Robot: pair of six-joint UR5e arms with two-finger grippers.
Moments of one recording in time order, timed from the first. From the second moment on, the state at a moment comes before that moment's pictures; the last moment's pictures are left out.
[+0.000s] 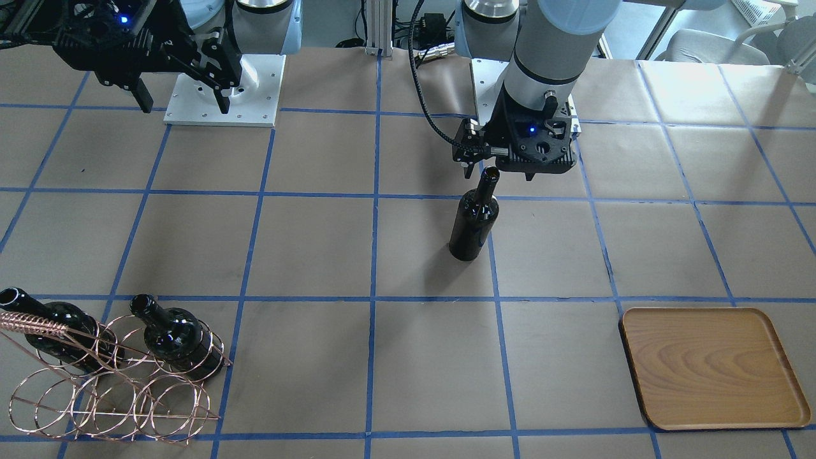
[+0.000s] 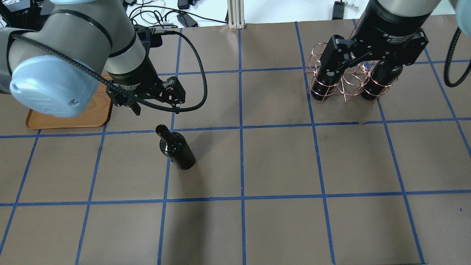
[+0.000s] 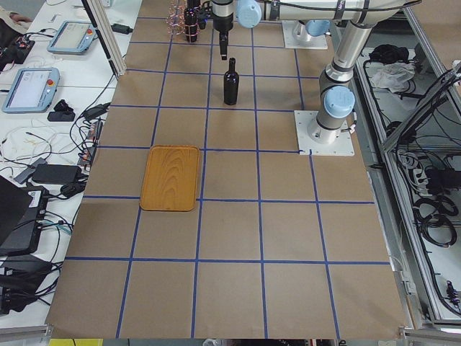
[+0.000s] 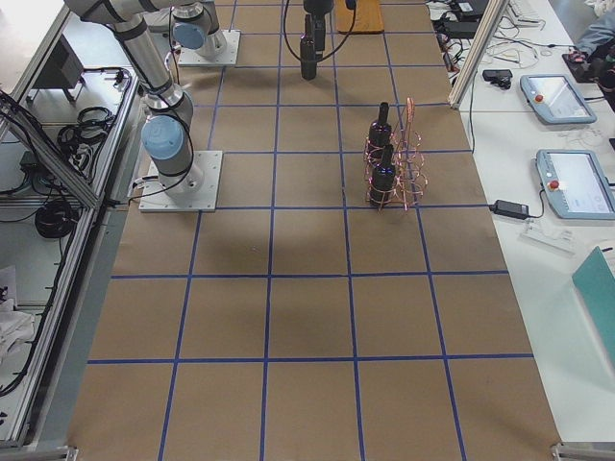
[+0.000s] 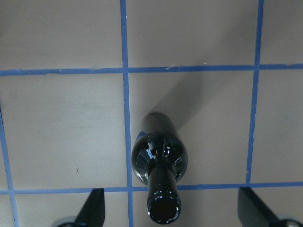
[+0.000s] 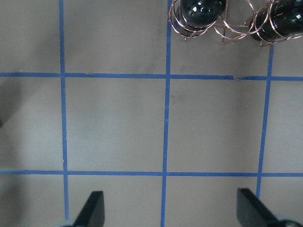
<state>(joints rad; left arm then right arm) -1.69 -1.58 -1.69 -1.49 1.56 -0.11 1.60 -1.64 1.49 -1.44 -1.58 0.00</state>
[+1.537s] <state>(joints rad) -1.69 -1.58 -1.80 -1.49 1.56 -0.10 1.59 -1.64 1.50 -1.58 -1.58 -0.01</state>
